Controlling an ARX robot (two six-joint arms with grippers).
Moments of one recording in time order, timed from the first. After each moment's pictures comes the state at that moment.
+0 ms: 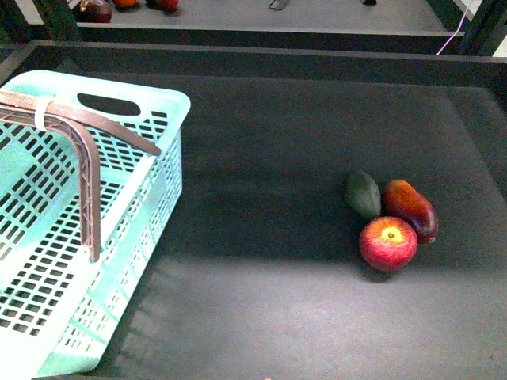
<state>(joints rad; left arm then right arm) 0.05 1.54 0.73 0.08 0.13 -1.14 0.00 0.01 0.02 0.00 0.00 0.00</state>
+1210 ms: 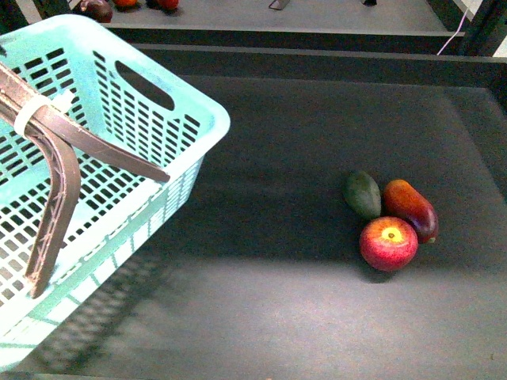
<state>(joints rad) -0.11 1.48 0.88 -0.15 0.01 -0.96 0.00 0.01 0.02 0.00 0.00 0.00</state>
